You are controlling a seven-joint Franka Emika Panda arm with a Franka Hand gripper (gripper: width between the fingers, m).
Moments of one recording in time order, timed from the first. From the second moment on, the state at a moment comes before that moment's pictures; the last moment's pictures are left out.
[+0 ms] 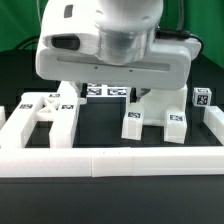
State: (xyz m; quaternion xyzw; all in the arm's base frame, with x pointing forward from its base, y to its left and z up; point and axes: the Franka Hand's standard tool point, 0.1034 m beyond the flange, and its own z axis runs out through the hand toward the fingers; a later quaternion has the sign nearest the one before) arm 0.576 -0.052 0.058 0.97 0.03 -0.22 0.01
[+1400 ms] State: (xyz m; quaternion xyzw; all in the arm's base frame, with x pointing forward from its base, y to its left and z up) arm 0.585 -0.097 0.011 1.00 0.02 -0.06 0.03
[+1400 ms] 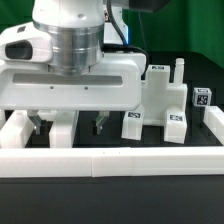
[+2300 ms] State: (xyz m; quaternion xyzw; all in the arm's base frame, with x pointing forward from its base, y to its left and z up) arm 0.572 -0.104 0.004 1.00 0.02 -0.06 0.03
